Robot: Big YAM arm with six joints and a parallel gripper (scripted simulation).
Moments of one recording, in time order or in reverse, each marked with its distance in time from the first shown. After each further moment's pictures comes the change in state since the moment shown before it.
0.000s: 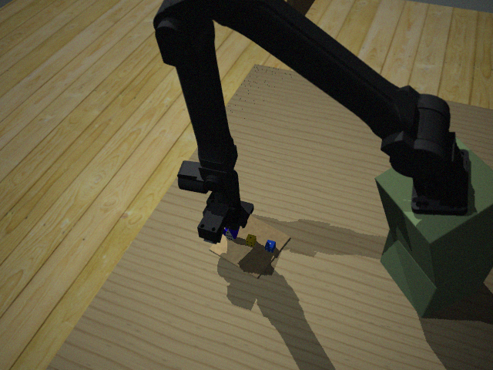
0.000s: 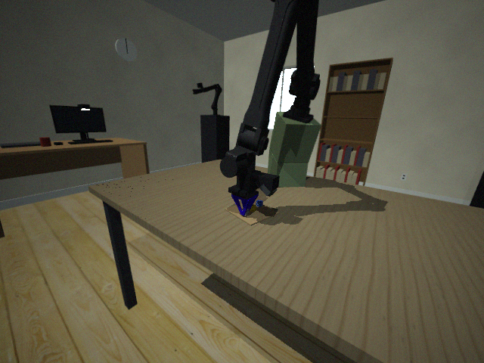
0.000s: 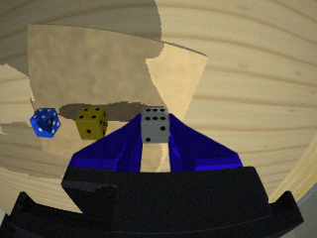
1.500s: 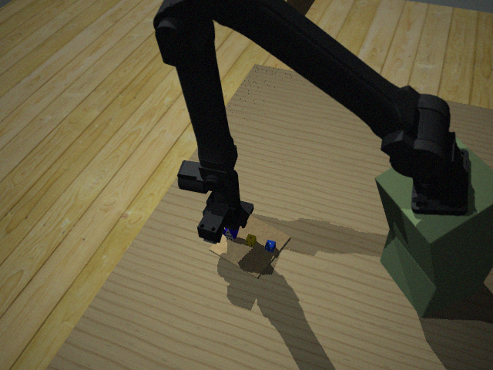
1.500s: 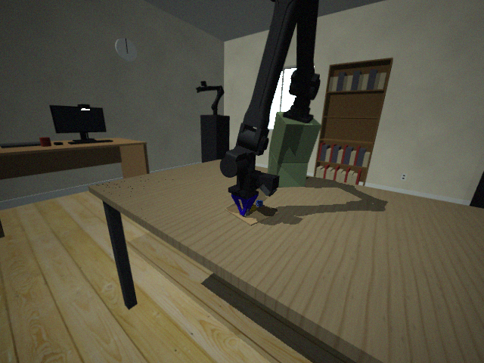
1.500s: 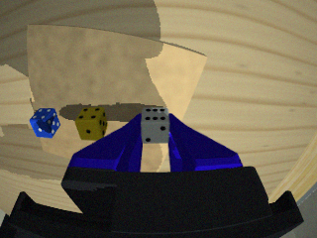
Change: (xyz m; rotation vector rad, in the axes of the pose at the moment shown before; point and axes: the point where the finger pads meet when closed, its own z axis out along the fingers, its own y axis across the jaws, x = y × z) arm 0.000 0.000 0.000 0.002 0.000 0.002
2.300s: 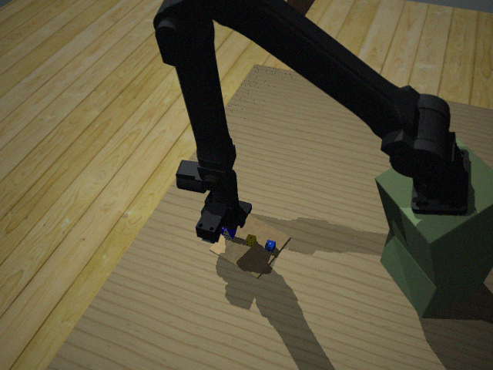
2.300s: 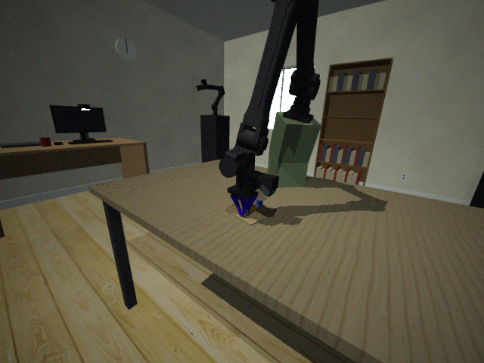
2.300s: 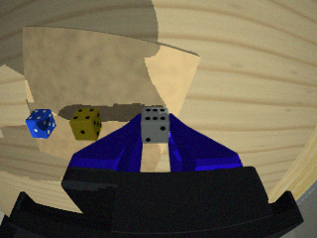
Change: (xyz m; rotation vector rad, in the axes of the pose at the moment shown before) arm 0.000 -0.005 0.000 0.008 -0.001 -0.002
